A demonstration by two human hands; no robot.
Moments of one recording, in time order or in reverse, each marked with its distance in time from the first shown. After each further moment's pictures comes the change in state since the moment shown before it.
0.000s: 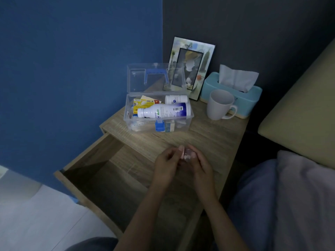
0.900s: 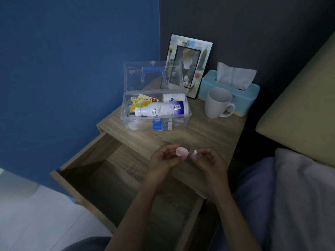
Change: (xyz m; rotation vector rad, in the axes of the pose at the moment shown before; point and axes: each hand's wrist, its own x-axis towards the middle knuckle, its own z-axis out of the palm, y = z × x) left_hand 0.003 -0.002 -0.009 -0.214 -0.089 -0.058; right_hand 0.010 0.003 -0.035 0.155 0.035 0.053
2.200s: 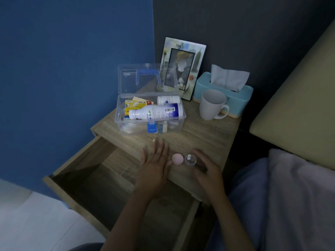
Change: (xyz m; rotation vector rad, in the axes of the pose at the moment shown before) left_hand 0.006 -0.025 -0.027 1.428 -0.035 0.504; right_hand 0.001 0.013 -0.017 -0.616 -0.085 -0.125
